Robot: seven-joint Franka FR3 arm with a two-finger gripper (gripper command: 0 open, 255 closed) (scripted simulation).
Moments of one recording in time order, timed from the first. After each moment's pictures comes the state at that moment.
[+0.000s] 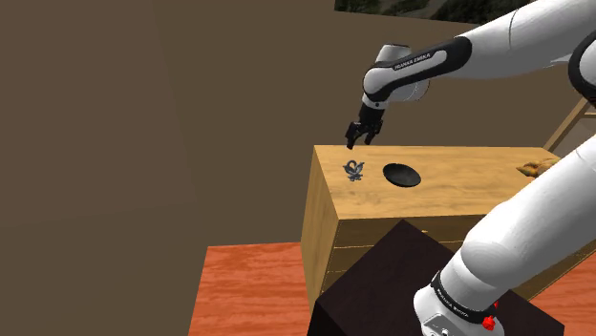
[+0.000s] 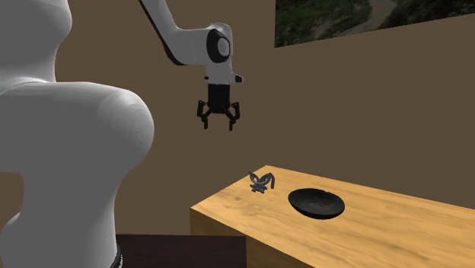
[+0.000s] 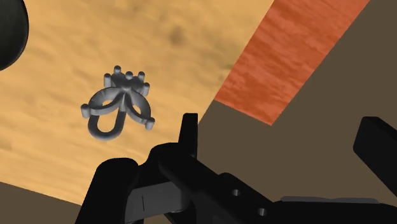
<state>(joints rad) -0.11 -0.20 -0.22 -2.33 0.04 2.21 -0.21</state>
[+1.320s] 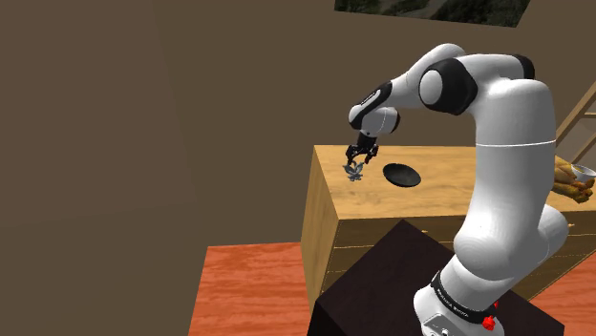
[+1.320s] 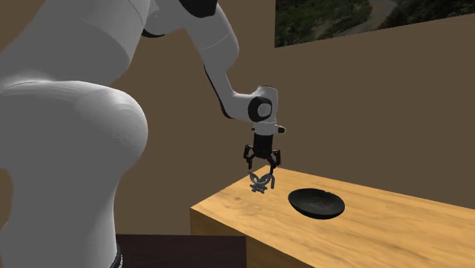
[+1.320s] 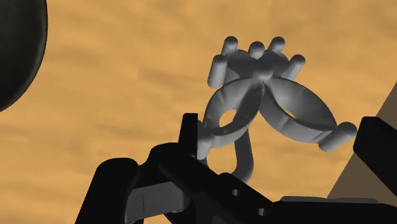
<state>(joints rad) -0.29 0.50 -0.27 -1.93 0.32 2.42 -0.36</state>
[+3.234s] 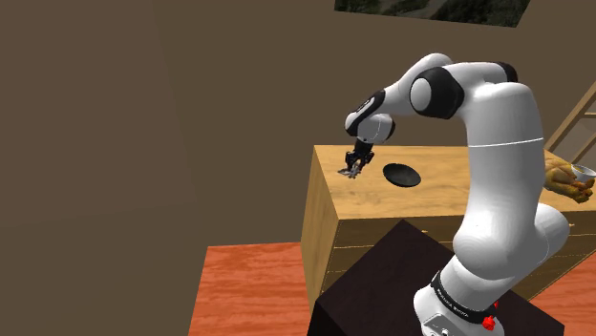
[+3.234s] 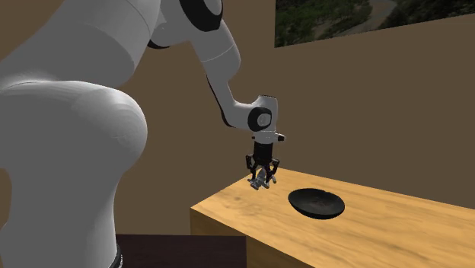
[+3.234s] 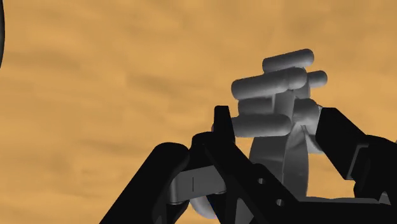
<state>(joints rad) -0.30 0.59 -0.25 -1.89 0.35 2.46 -0.37</state>
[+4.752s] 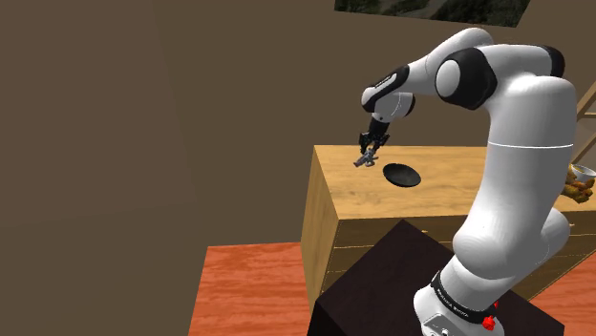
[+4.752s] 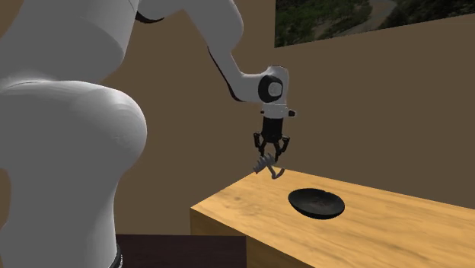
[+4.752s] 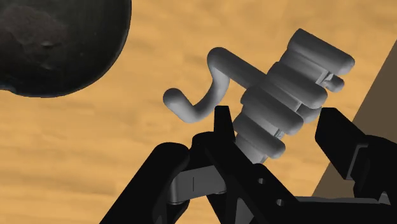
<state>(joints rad) -0.31 0.40 -0.32 -1.90 0.27 2.28 -0.37</state>
